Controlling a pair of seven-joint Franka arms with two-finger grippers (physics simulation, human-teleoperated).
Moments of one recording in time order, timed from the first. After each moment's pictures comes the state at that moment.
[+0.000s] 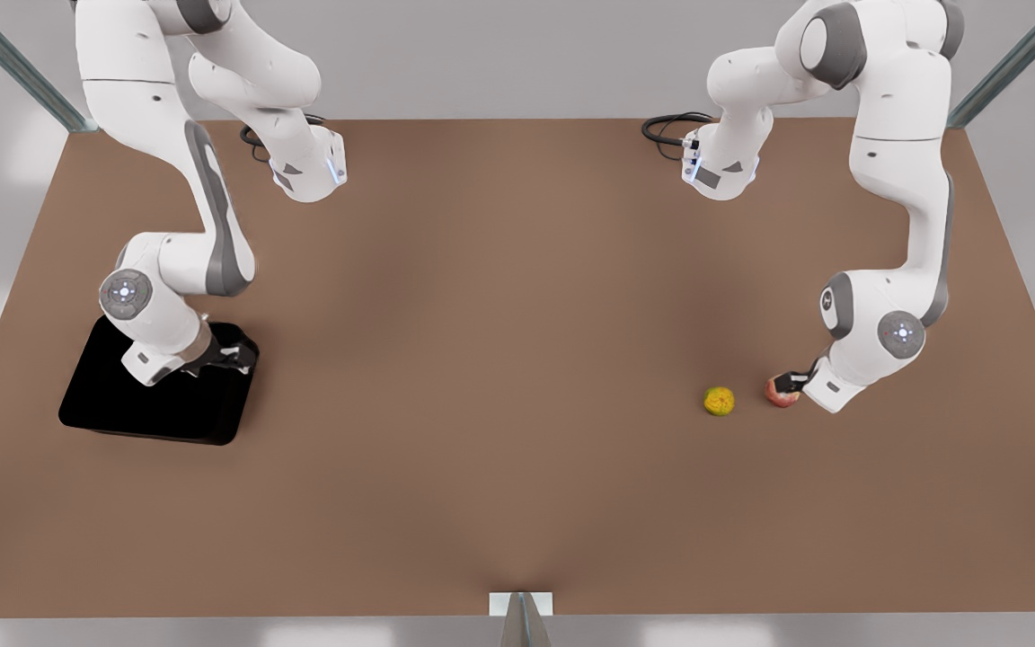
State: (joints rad) left arm 0.11 0.40 -0.03 -2.01 0.06 2.39 0.01; right arm -0.07 0.19 0.03 -2.11 -0.10 2.33 -0.05
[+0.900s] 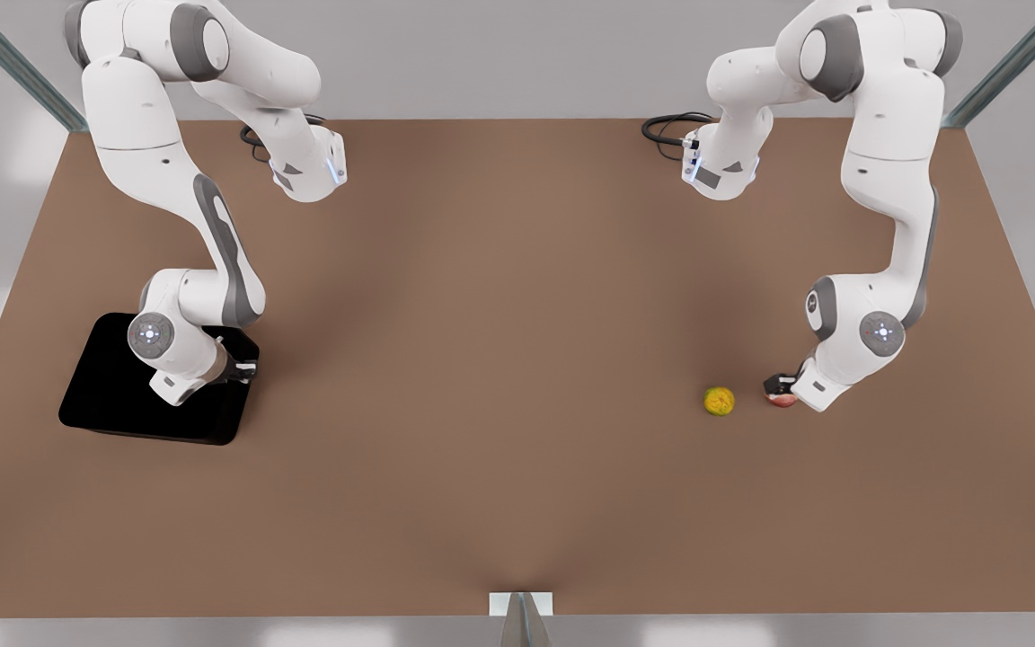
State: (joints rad) left arm 0.11 0.45 -0.03 -2.07 0.06 2.54 0.01; right arm -0.07 0.39 0.00 -2.10 -0.10 2.40 -0.11
